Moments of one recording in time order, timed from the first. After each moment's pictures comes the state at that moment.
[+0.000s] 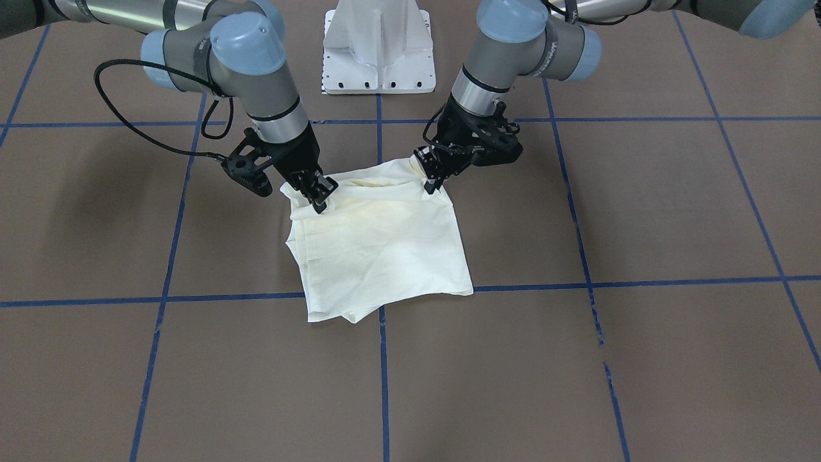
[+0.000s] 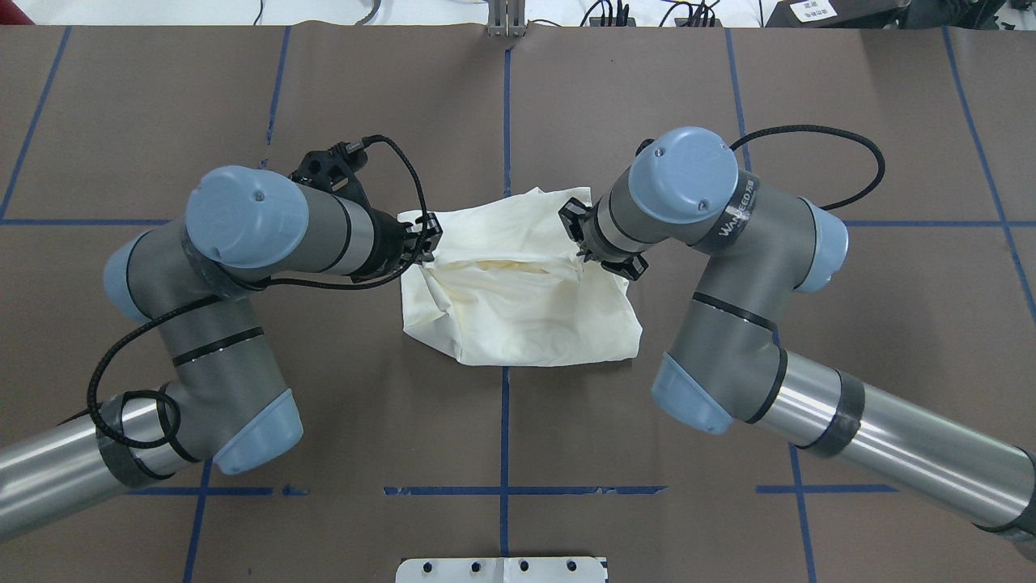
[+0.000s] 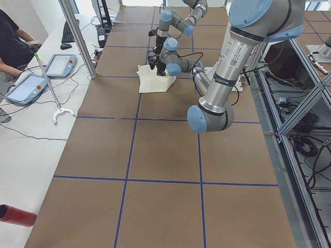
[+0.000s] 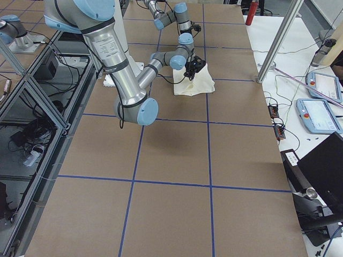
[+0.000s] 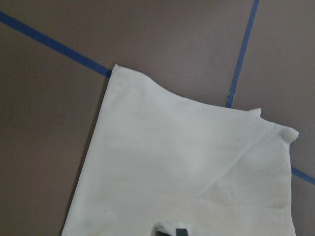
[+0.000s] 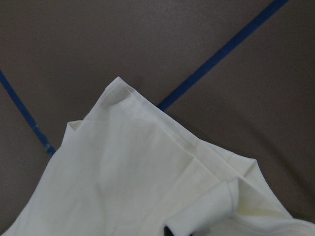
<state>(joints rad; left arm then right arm) -0.59 -2.11 -1.74 -1.99 -1.77 -1.67 0.62 -0.96 1.66 -1.37 1.83 1.90</state>
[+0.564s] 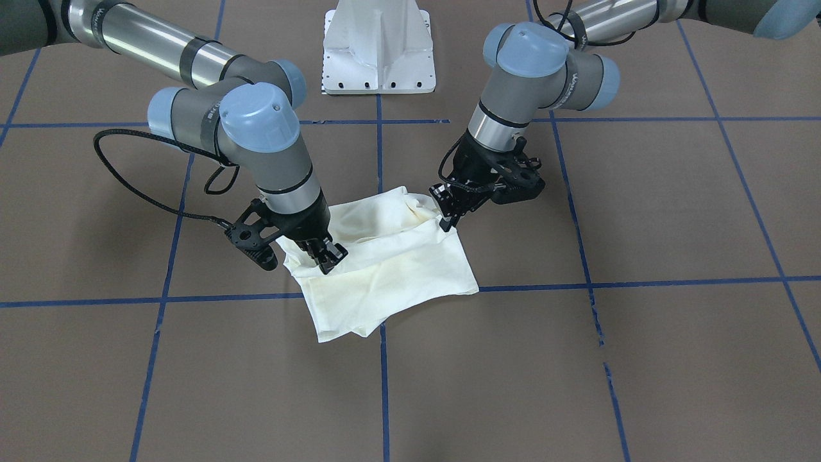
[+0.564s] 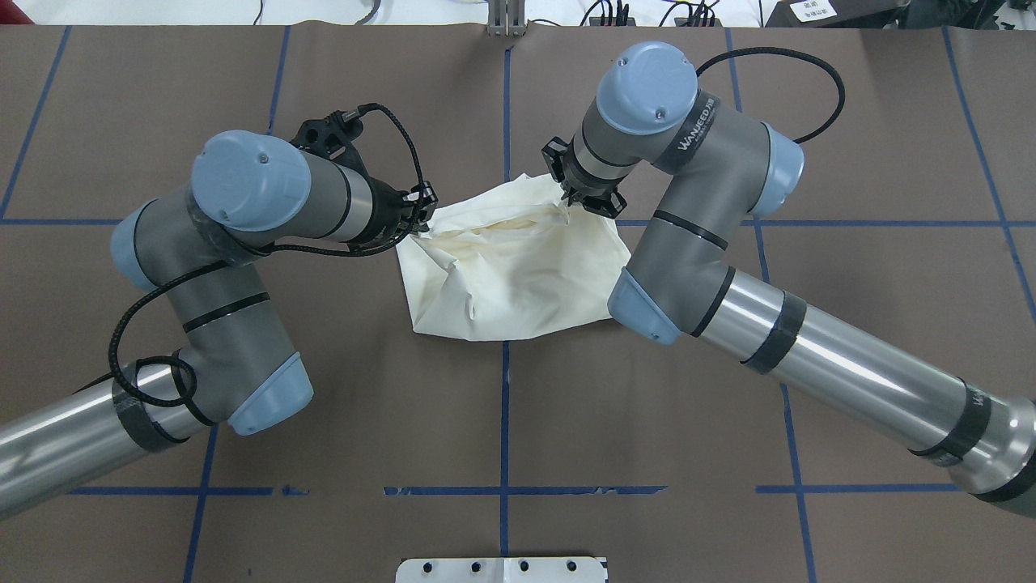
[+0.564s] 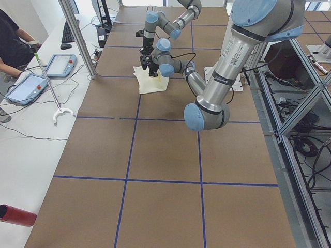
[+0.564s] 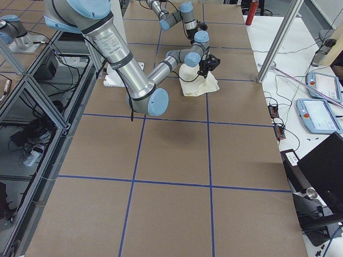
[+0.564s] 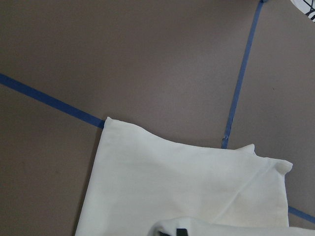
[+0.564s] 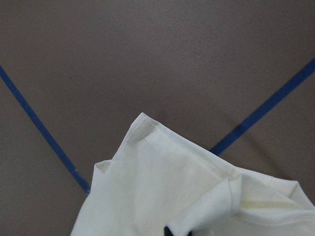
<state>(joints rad) -0.63 -2.16 -1.66 -2.01 -1.77 -1.66 0.70 -0.79 1.42 -1.32 1.89 1.87</state>
